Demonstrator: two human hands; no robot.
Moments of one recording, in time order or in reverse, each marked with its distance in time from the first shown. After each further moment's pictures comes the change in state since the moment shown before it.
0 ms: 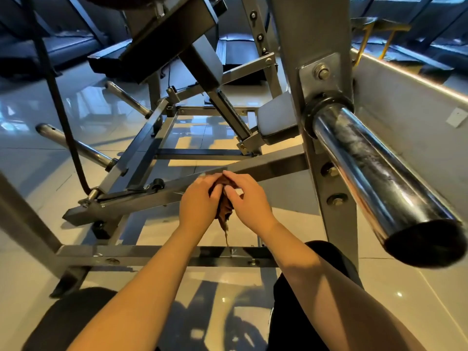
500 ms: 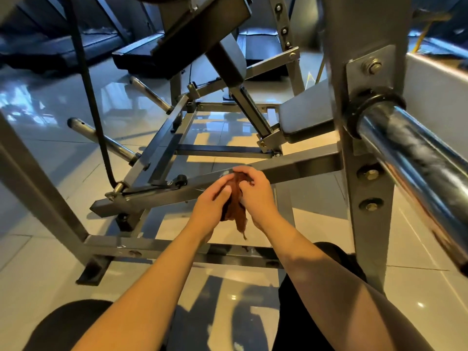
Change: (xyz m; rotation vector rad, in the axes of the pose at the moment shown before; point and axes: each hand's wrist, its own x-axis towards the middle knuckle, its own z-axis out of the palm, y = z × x) left_hand -0.023 -0.022 -0.030 -0.768 -0.205 -0.383; right_hand 0.019 -0.019 0.041 0.327 0.076 0.188
